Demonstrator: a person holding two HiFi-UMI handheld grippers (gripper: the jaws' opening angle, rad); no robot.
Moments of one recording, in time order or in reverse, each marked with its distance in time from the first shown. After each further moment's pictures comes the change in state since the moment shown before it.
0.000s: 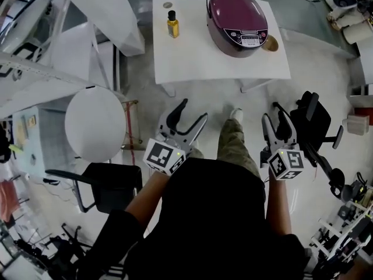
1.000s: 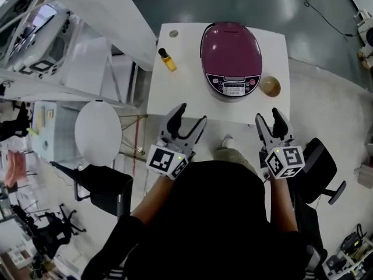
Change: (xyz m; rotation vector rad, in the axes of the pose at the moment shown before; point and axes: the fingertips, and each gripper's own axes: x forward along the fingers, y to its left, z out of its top) left arm 0.210 0.012 0.048 0.085 -0.026 0.281; right arm 0.181 -0.149 0.080 -0.001 -0.025 0.348
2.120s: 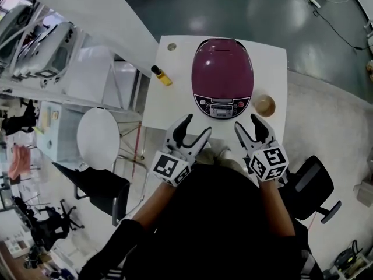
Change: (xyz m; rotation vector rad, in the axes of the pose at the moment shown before) left arm 0.084 -0.028 -0.005 -0.021 0.062 0.018; right arm 0.064 -0.020 0.003 0.031 0.103 0.199
